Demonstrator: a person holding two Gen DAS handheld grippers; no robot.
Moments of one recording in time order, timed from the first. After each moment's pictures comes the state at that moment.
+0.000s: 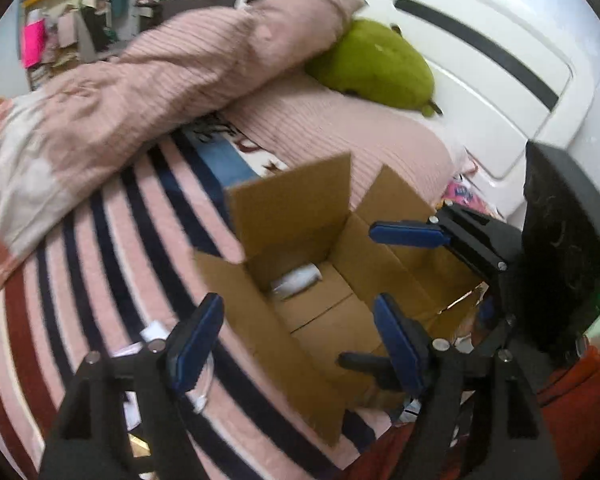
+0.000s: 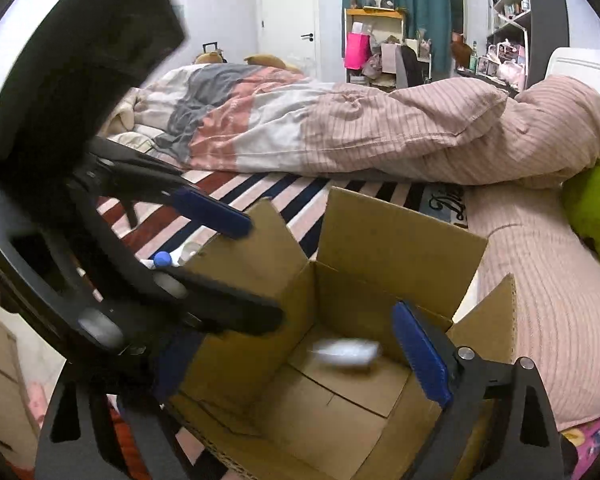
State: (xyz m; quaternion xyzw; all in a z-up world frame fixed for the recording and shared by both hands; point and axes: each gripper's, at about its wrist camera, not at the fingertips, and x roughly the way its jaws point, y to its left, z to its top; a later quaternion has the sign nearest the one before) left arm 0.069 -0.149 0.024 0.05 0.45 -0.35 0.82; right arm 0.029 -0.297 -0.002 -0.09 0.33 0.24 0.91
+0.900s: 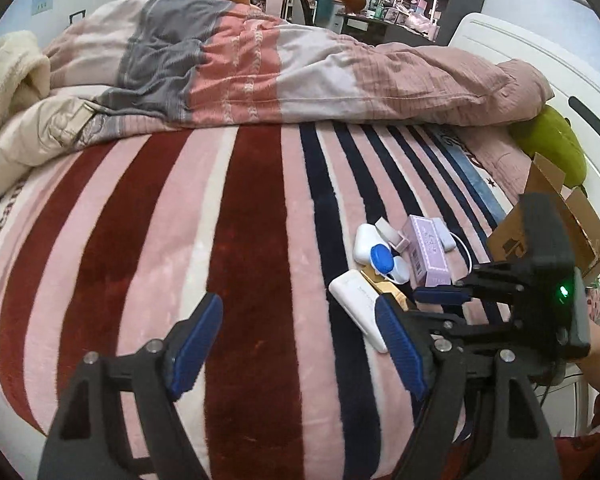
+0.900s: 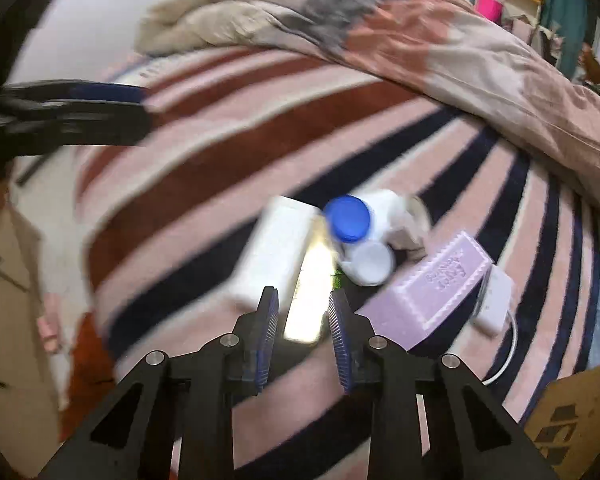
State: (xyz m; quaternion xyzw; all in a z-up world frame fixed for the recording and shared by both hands) left arm -0.004 0.143 -0.091 -0.06 0.43 -0.08 0.90; right arm 0.066 -0.058 -0.140 -0.22 0.45 0.35 0.79
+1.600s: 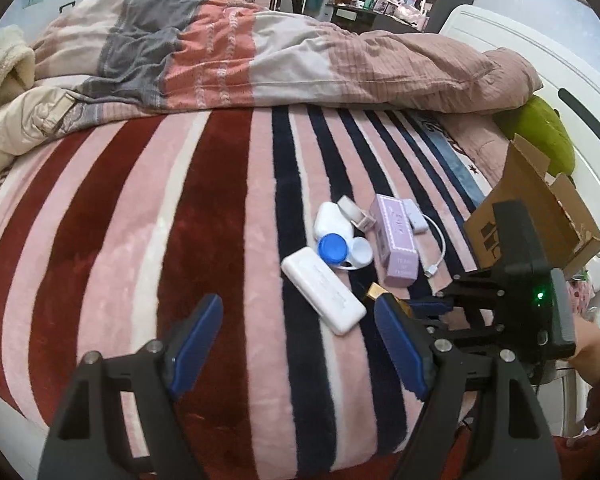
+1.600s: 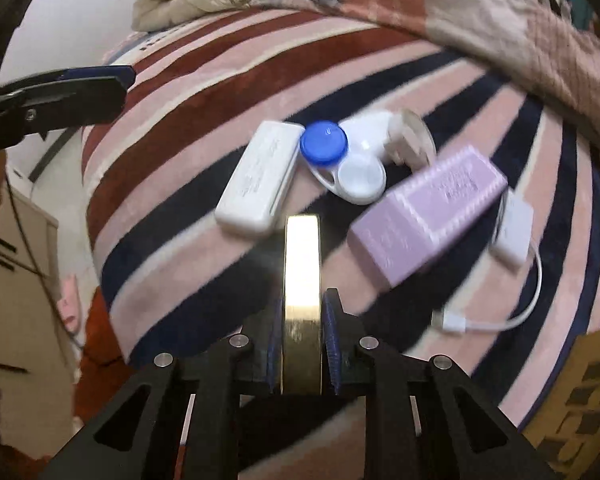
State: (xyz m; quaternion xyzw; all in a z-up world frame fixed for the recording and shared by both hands) left arm -0.017 0.108 -0.091 -0.07 0.45 -0.10 0.88; right arm 0.052 -0.082 -0.158 -0.21 0.49 0.36 0.77
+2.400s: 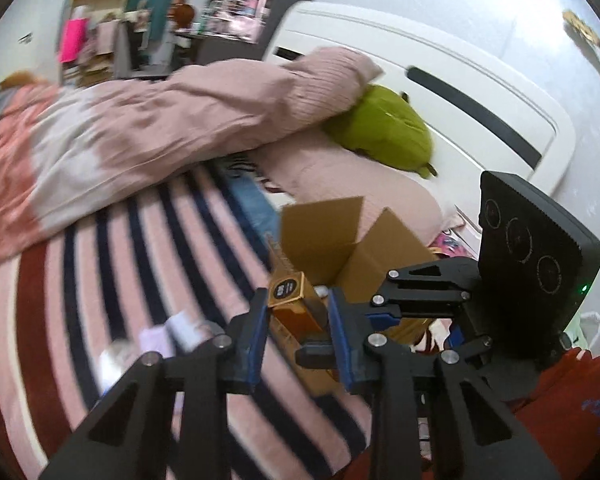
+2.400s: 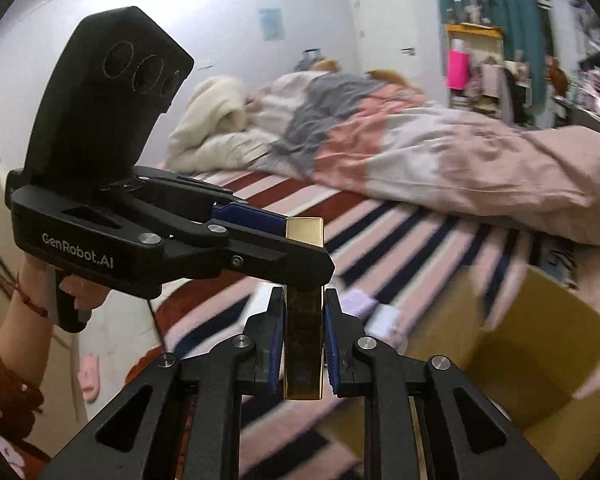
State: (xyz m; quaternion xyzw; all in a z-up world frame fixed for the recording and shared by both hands) left arm 0.051 -0.088 0.030 -0.02 0.39 -0.36 0.85; right arm 0.019 -0.222 0.014 -0.08 0.31 0.39 0.87
